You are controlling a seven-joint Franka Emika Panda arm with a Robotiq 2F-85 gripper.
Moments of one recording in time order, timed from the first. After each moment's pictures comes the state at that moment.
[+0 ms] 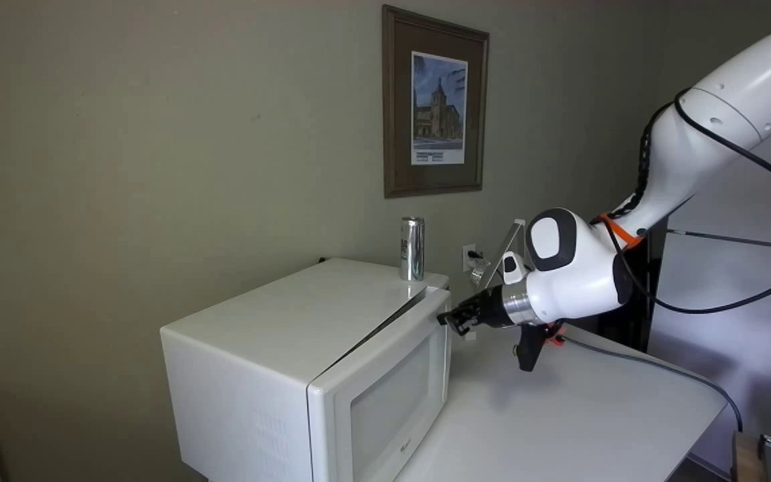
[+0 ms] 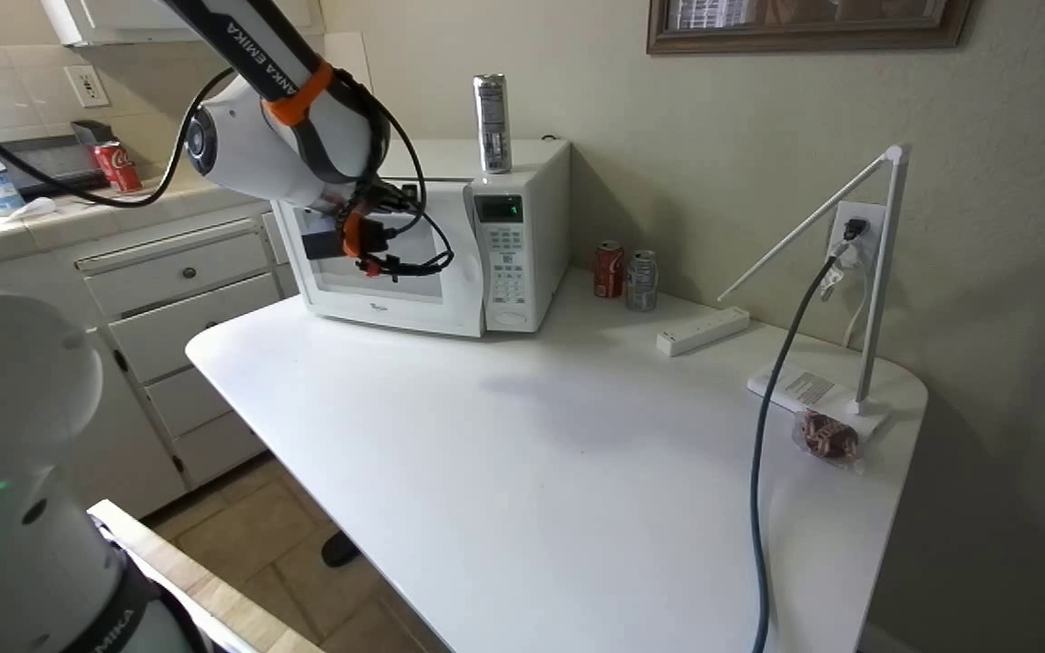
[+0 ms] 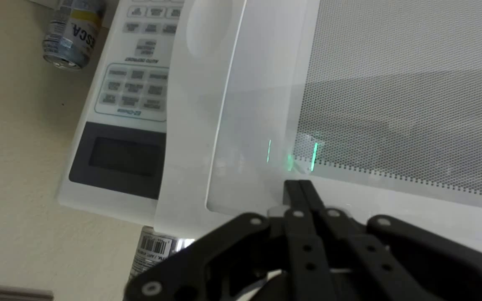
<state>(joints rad) 0.45 0.02 -0.19 -2.34 -2.51 2.76 2.42</state>
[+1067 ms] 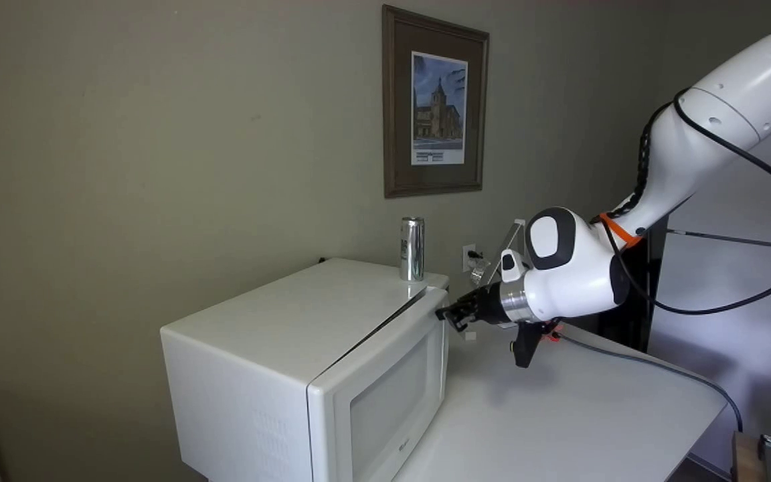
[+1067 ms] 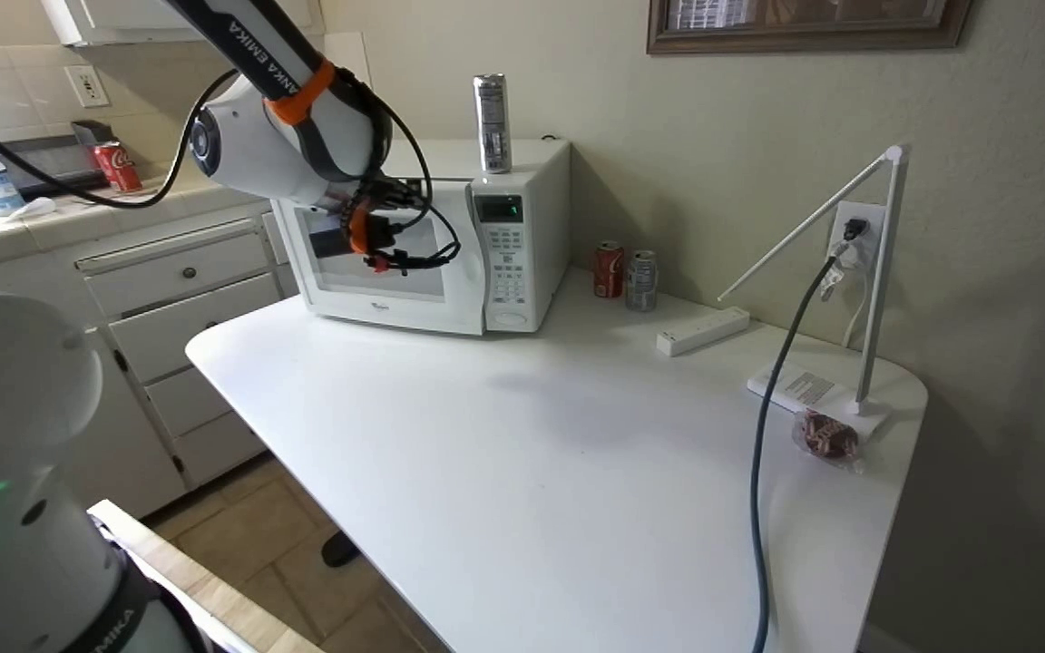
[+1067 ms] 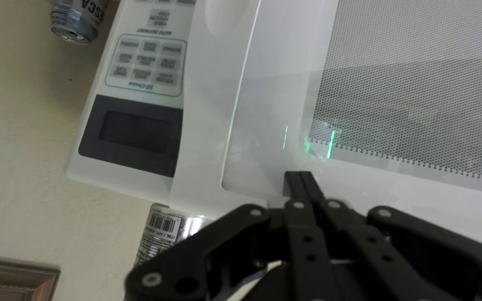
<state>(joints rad) 0.45 0.02 -0.19 -2.33 -2.51 2.74 2.39</state>
